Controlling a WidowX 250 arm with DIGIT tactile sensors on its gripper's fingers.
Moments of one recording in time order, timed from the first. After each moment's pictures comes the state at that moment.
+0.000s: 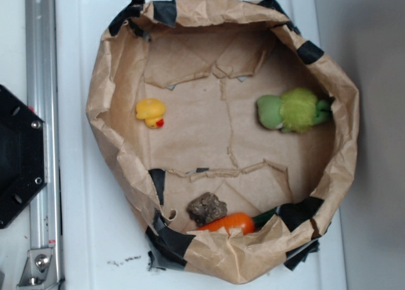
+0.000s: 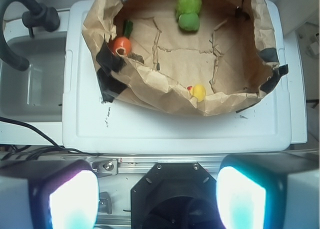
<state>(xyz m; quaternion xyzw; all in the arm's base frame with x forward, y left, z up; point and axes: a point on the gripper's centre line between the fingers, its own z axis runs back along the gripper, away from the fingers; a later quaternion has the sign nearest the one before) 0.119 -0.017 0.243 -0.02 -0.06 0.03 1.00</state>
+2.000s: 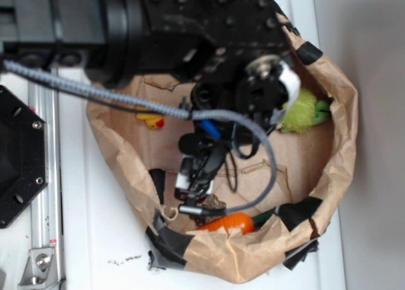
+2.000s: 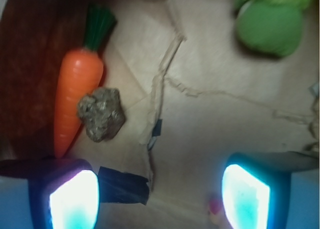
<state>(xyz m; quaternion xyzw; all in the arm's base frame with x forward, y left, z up) 0.249 0.005 0.082 -0.12 0.04 -0.10 0.99</state>
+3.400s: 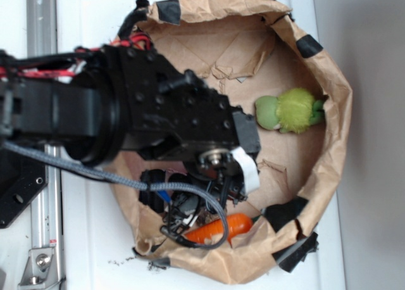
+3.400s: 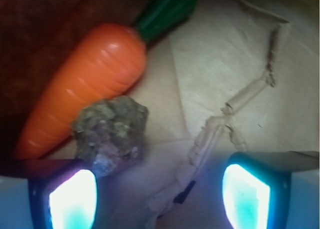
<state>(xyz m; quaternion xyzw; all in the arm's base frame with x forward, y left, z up) 0.253 -0.055 0.039 -0.08 -0.05 -0.32 0.94</state>
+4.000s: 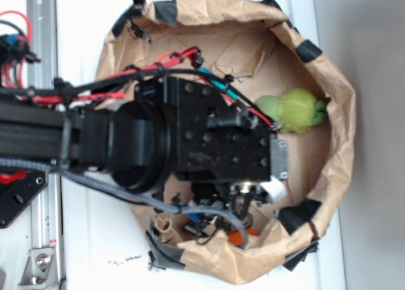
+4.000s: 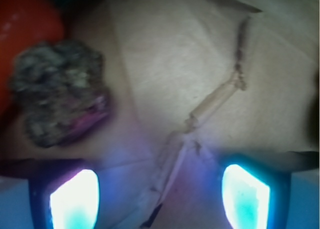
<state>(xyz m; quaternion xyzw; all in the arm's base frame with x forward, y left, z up) 0.276 -0.041 0.037 -0.02 -0.02 -0.28 0.96</state>
